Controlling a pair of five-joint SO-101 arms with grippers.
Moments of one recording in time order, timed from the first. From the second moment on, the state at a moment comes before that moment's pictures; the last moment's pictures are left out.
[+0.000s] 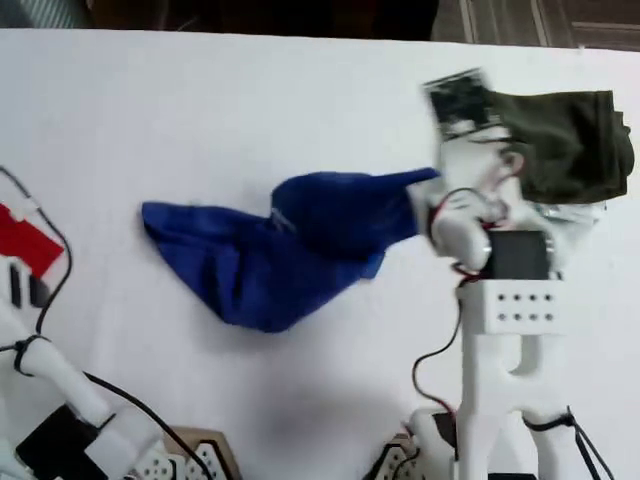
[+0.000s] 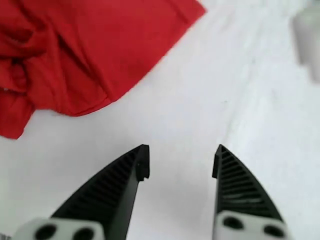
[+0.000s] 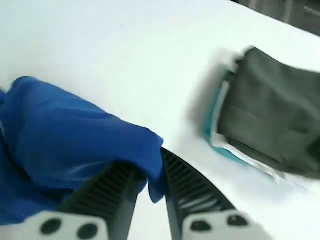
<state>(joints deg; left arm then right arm) -54.4 -17.7 23.3 79.1 -34.5 -2.4 -35.6 21.2 67.7 17.7</state>
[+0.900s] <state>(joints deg) 1.1 -10.6 23.3 73.5 -22.2 20.7 -34.3 48.4 56.6 17.7</state>
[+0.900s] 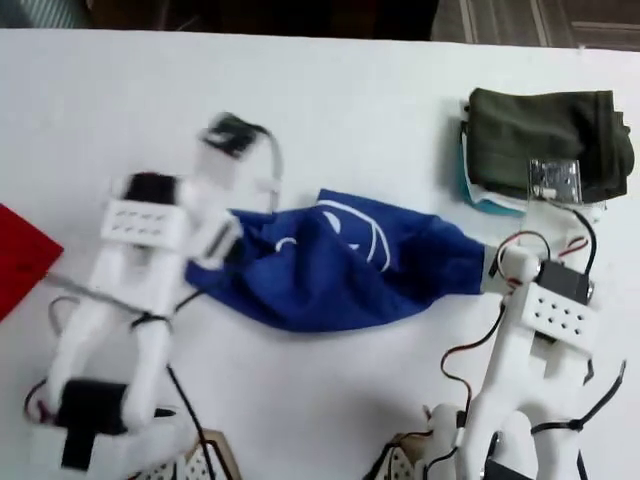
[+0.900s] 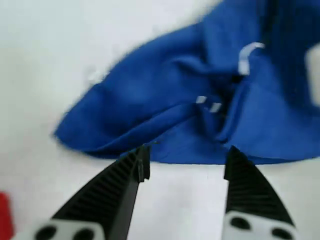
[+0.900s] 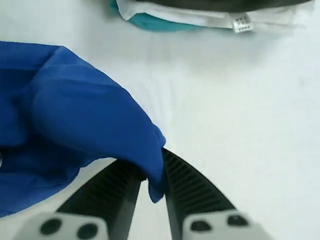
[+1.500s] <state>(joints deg) 10.9 15.2 -5.0 72.0 -1.8 21.6 -34.3 62.6 42.9 17.7</state>
